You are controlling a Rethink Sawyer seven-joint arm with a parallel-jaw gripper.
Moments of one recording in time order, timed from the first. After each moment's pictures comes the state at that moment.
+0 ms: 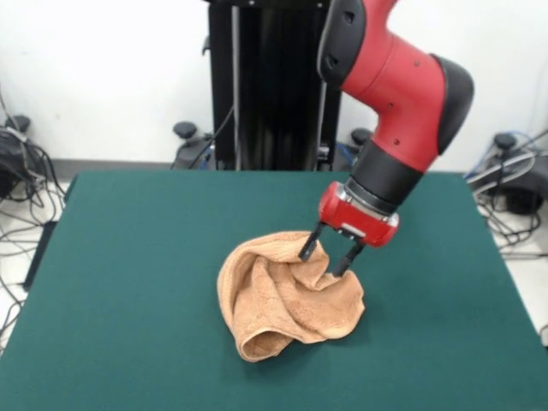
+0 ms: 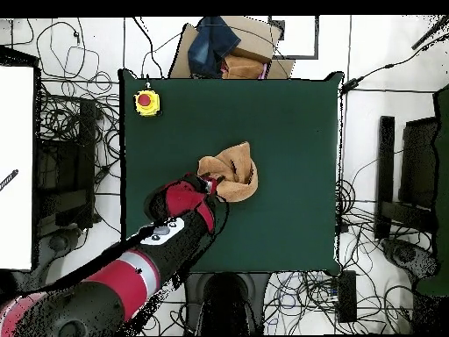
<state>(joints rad) 0.40 -0.03 -0.54 1.52 0.38 0.00 1.82</state>
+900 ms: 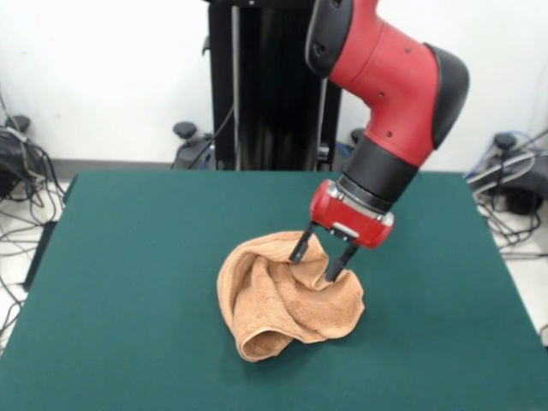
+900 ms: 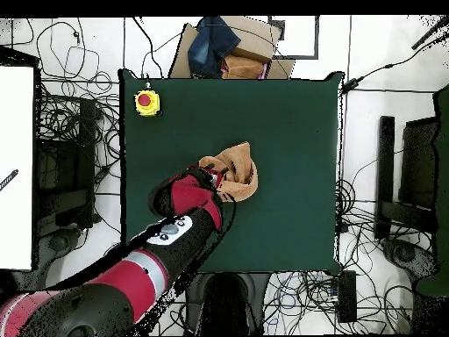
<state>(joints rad) 0.36 -0.06 -0.54 1.52 0.37 -0.03 1.82</state>
